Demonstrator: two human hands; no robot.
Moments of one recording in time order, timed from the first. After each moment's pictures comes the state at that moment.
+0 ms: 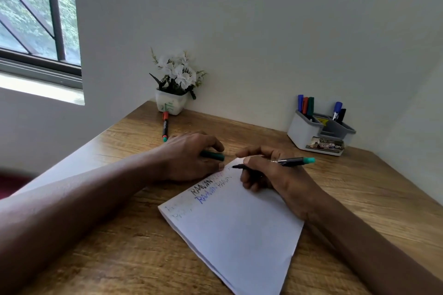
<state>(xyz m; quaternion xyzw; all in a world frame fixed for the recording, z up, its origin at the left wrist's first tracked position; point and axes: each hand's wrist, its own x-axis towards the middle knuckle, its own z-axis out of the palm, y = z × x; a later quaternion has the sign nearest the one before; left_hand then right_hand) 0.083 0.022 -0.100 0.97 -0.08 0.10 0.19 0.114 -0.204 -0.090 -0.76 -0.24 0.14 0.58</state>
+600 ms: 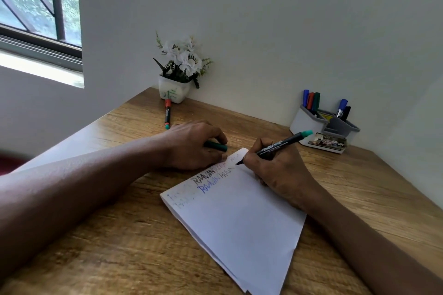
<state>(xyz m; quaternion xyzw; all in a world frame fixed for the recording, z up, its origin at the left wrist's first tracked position) 0.081 0.019 -0.096 0.98 -0.08 0.08 0.19 0.116 -0.195 -0.095 -0.82 -0.30 0.00 0.48</state>
